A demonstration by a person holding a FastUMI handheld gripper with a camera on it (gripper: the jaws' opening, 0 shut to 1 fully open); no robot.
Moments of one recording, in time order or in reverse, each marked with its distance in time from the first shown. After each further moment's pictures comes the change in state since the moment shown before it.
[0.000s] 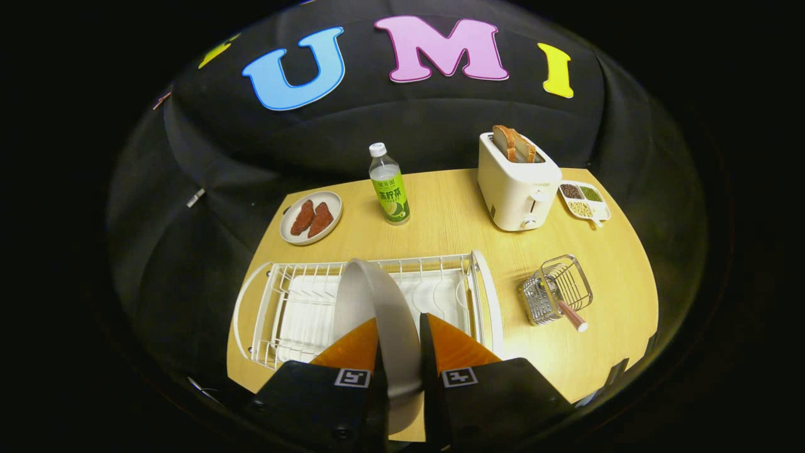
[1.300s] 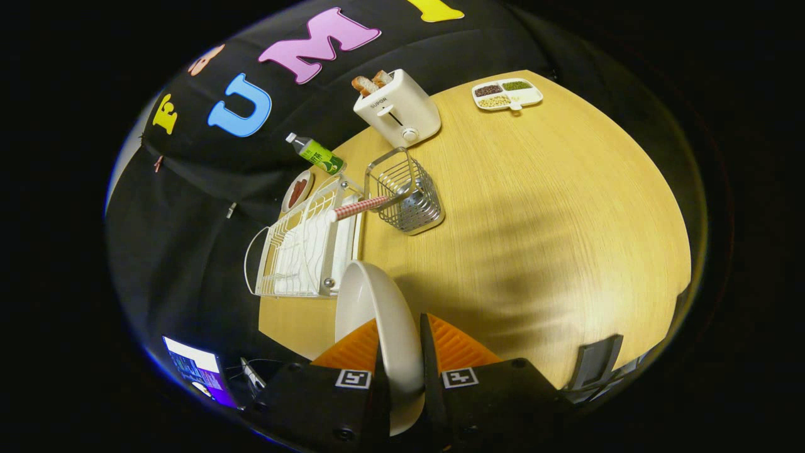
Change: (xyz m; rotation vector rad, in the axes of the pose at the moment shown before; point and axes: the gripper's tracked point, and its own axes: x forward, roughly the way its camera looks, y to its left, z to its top) arm -0.053 -0.274 -0.131 0.233 0.235 0.278
